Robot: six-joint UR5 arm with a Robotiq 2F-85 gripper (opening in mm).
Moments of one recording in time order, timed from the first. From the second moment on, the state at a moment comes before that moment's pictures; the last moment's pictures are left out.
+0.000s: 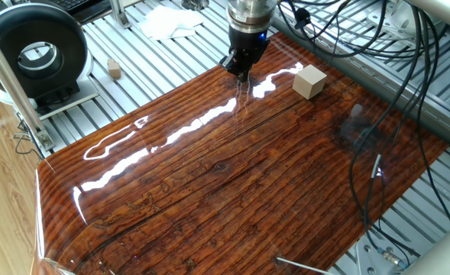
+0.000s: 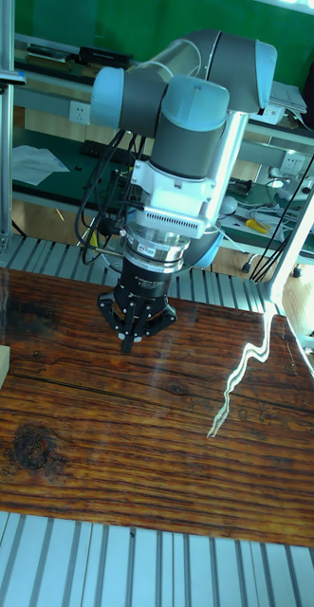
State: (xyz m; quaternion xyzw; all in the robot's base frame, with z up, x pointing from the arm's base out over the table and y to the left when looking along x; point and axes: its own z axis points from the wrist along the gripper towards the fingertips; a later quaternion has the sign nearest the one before) arm 0.544 -0.023 0.148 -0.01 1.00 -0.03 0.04
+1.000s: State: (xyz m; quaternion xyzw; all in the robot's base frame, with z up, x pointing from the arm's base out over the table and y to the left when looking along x) arm 0.537 -0.018 0.144 -0.01 1.00 -0.02 0.03
